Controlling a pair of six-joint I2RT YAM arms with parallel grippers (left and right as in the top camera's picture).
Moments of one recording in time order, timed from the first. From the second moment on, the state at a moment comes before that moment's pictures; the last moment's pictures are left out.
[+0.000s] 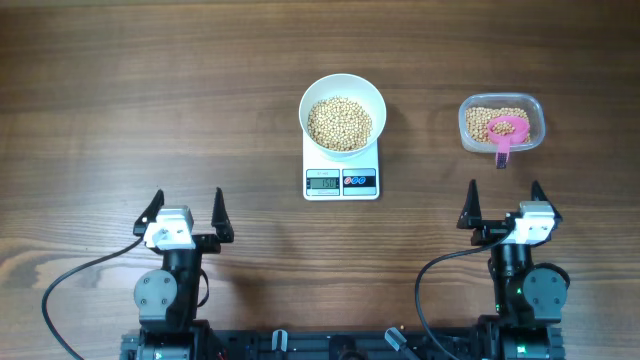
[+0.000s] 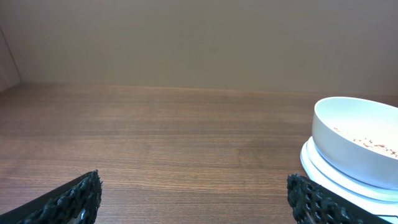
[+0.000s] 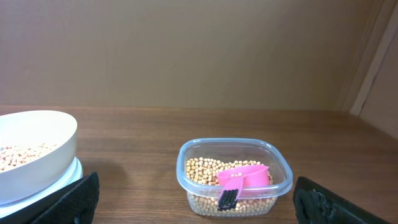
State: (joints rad) left arm 0.00 0.01 0.01 -0.07 -0.02 -0.03; right arm -0.03 0.02 0.01 0.01 0.01 -0.04
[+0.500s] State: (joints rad) left arm 0.00 0.01 0.01 -0.07 -0.02 -0.03; right arm -0.03 0.02 0.01 0.01 0.01 -0.04
